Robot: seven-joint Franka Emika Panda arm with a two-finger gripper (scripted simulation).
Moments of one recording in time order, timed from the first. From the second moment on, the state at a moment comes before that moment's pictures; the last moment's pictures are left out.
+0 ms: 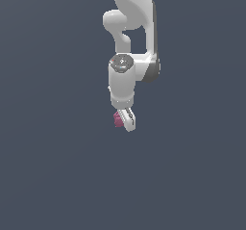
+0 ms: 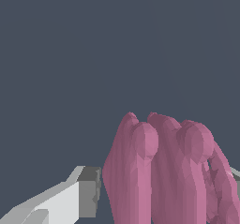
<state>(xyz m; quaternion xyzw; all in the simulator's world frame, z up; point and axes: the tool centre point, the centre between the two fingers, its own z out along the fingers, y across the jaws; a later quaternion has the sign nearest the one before) -0.021 -0.003 0.121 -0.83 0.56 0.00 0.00</state>
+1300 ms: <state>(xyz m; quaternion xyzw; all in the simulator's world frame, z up) -0.098 0.188 0.232 -0.83 0.56 0.00 0.00</state>
